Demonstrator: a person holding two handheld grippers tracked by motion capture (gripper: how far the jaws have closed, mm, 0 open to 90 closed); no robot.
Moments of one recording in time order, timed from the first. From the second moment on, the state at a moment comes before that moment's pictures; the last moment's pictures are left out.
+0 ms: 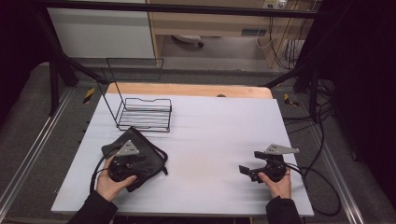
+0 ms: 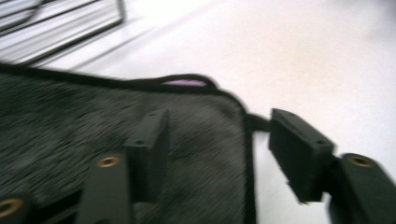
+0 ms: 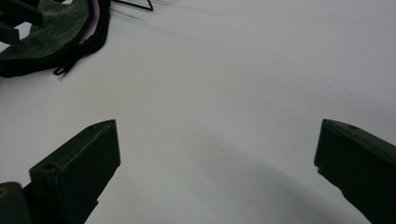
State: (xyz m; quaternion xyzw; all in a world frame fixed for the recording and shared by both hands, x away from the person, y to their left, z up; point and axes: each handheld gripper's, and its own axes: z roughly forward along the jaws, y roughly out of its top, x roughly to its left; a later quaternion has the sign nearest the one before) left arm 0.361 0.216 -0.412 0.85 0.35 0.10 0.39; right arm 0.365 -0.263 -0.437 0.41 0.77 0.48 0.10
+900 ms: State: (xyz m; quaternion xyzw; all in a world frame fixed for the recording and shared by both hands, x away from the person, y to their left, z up) left arm 0.378 0.180 -0.430 0.86 0.35 0.11 0.35; right arm 0.365 -0.263 -0.437 0.40 0.77 0.48 0.10
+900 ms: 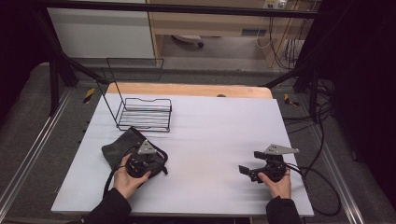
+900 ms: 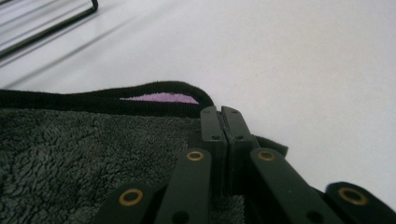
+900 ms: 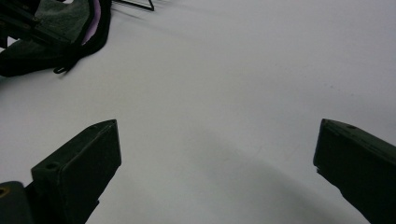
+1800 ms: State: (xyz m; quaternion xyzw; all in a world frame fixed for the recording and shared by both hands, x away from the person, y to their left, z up) left arm 0.395 0.183 -0.422 0.83 0.39 0.10 0.39; right arm 0.366 -0.263 -0.438 0.40 0.77 0.48 0.10
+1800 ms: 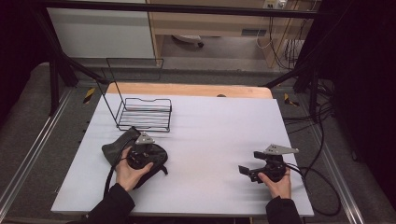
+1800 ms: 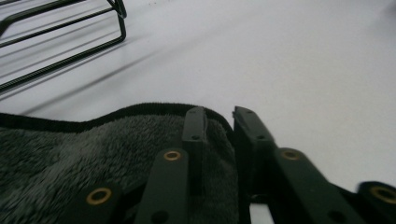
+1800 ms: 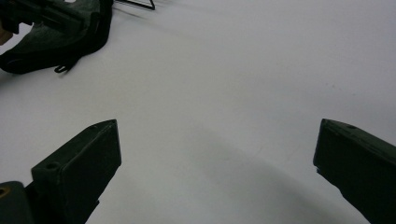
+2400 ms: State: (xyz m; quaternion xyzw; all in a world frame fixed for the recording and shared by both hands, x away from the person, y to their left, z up) left arm 0.361 0.156 -0.428 0.86 0.36 0.07 0.35; right arm 0.365 -0.262 -0.437 0.40 0.77 0.48 0.09
